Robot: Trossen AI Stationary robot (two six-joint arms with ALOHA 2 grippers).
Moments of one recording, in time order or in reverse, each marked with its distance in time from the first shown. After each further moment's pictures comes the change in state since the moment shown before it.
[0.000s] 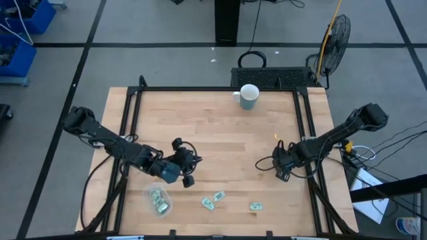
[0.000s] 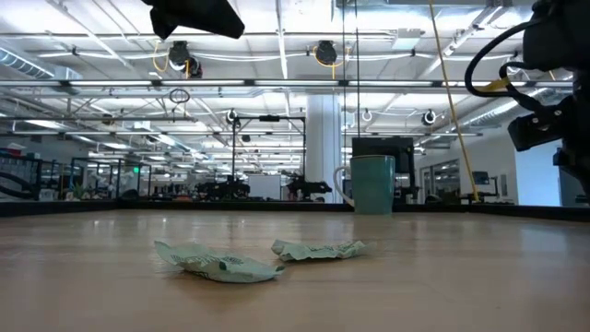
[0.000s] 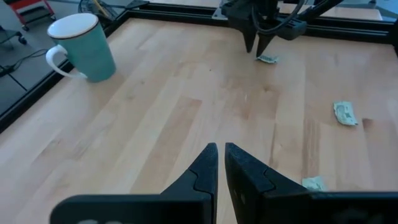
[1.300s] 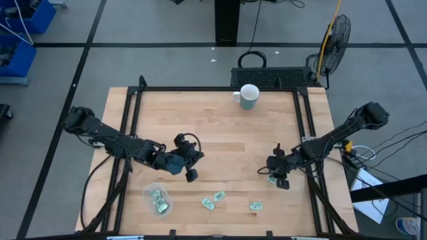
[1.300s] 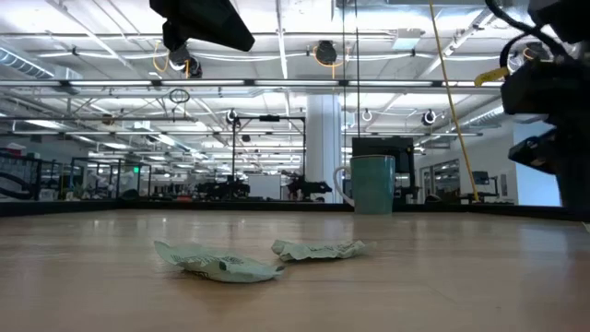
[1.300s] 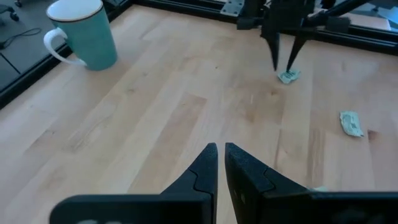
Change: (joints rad) left arm 0.077 -0.001 0.000 0.006 0.081 -0.033; right arm 0.043 -0.076 -0.047 0.379 -0.009 -0.369
